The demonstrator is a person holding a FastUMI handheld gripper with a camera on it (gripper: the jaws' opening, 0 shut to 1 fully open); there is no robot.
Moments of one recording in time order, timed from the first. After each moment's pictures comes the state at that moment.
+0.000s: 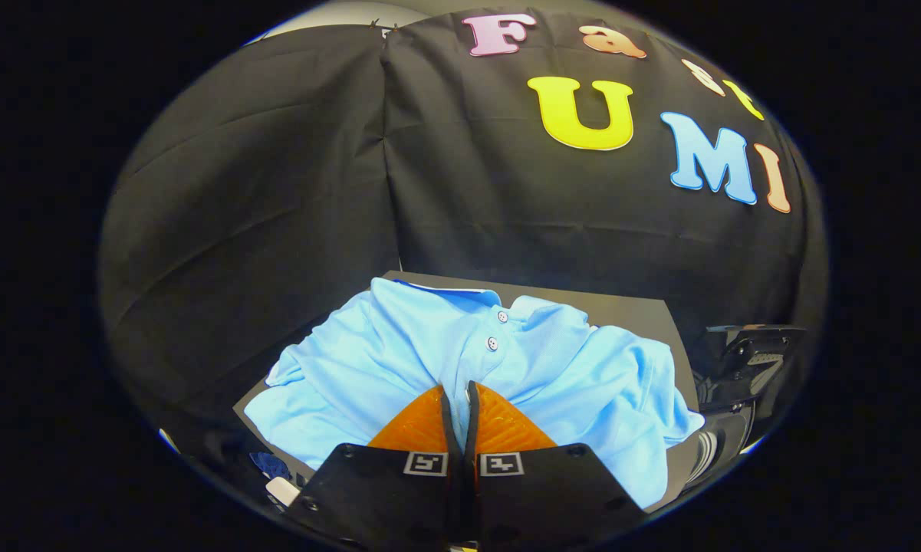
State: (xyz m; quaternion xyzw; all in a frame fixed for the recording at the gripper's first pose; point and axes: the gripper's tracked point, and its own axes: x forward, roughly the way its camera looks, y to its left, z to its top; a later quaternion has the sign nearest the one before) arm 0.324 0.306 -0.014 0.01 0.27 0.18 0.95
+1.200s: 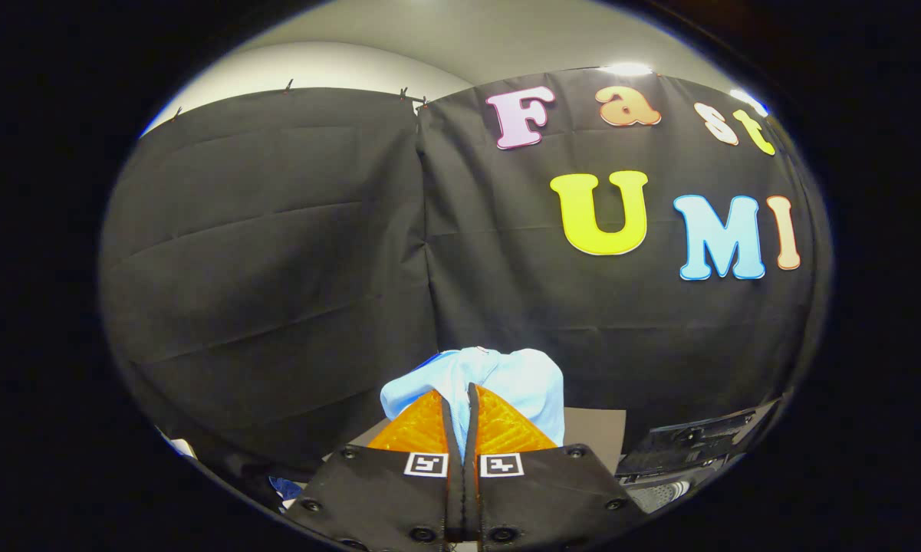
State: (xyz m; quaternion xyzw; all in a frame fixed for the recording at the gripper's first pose) arm 0.295 0.259 0.175 0.03 0.13 0.24 0.96
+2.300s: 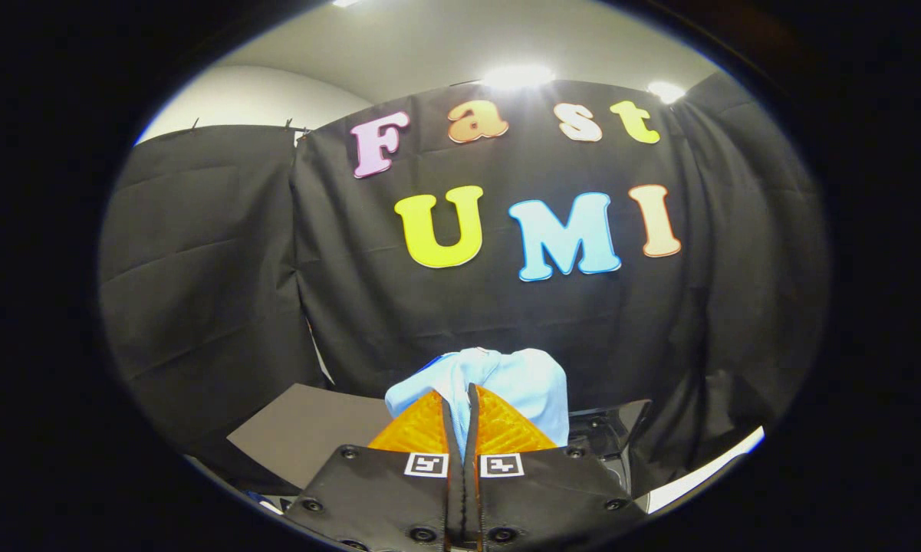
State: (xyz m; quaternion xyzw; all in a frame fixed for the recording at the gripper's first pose) arm 0.280 -0.037 0.178 0.07 0.12 0.05 0.99
